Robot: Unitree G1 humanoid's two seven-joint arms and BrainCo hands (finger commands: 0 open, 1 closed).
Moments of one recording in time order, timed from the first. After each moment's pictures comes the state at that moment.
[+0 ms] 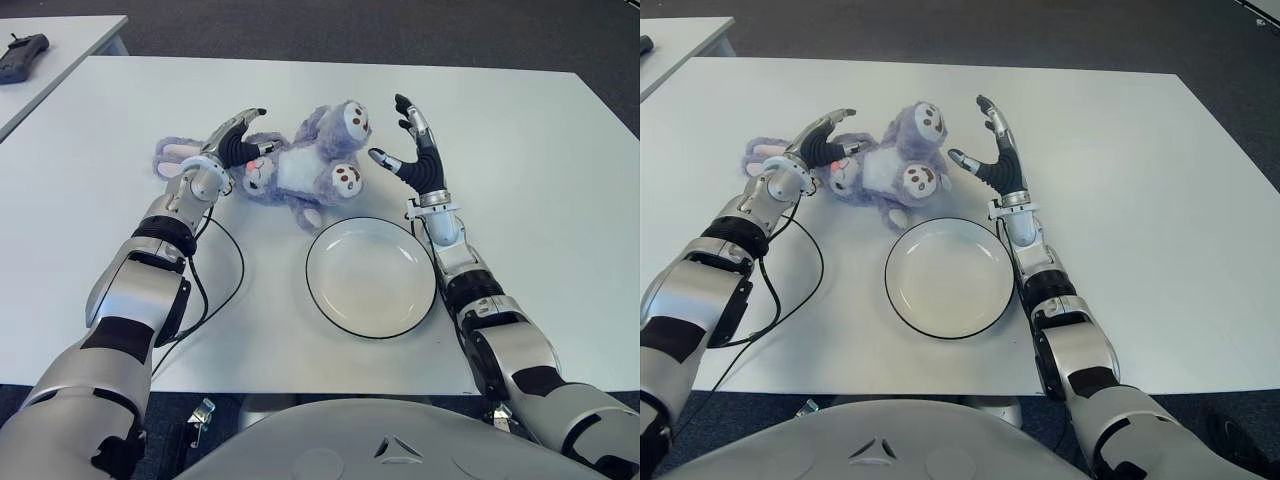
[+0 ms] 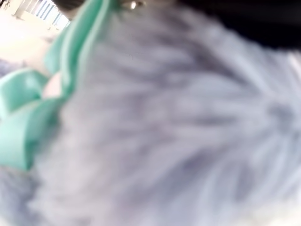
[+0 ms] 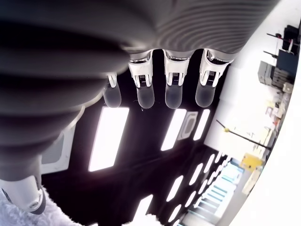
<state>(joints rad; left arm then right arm) -0.81 0.44 -0.29 1.17 0.45 -0.42 0.09 -0.54 -0.17 0.10 0.83 -0.26 -0.77 -0.22</state>
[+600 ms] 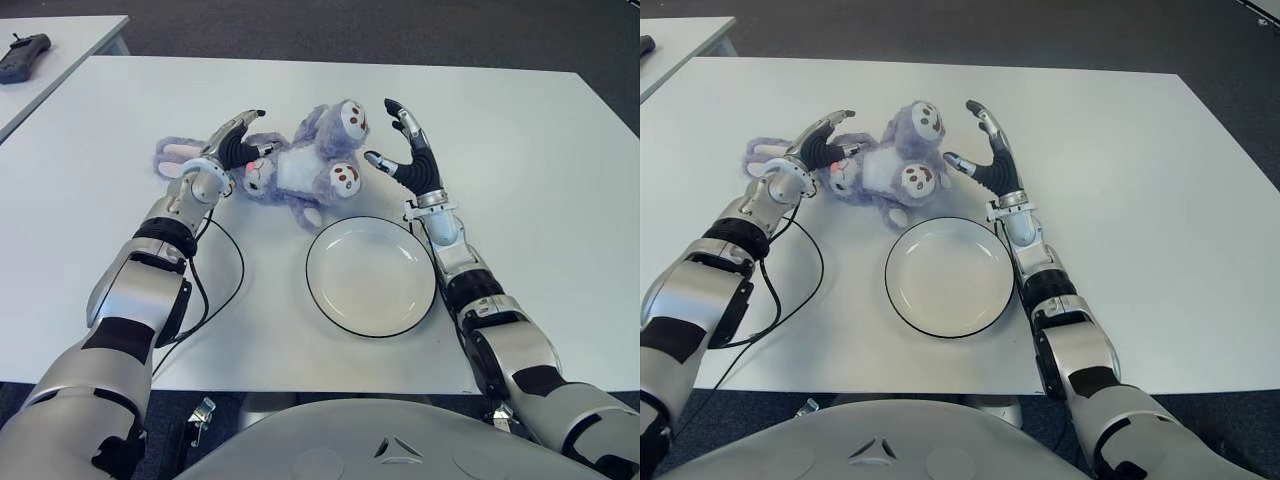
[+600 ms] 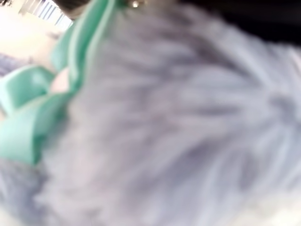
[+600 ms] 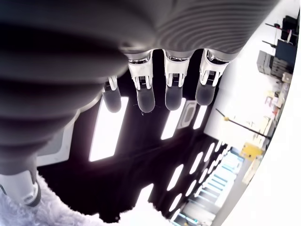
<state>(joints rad) -0.81 0.43 -0.31 1.18 0.45 -0.42 0.11 -0.53 -0.18 0.10 0.80 -0.27 -0.78 -0.18</state>
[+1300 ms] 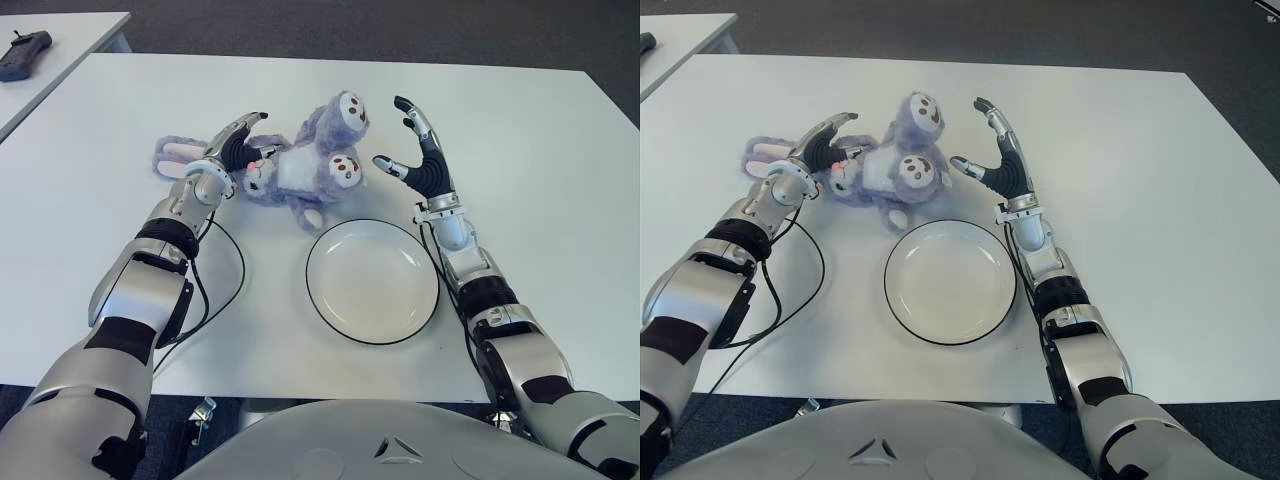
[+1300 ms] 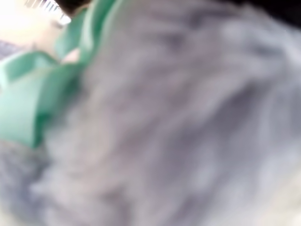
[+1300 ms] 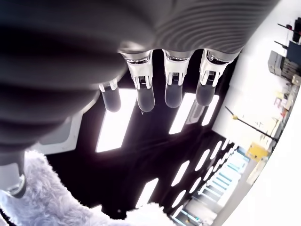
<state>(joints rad) -0.81 0.43 -0.33 1.19 0.45 -0.42 0.12 -0.48 -0.24 0.11 0.67 -0.36 -0.74 -0.24</state>
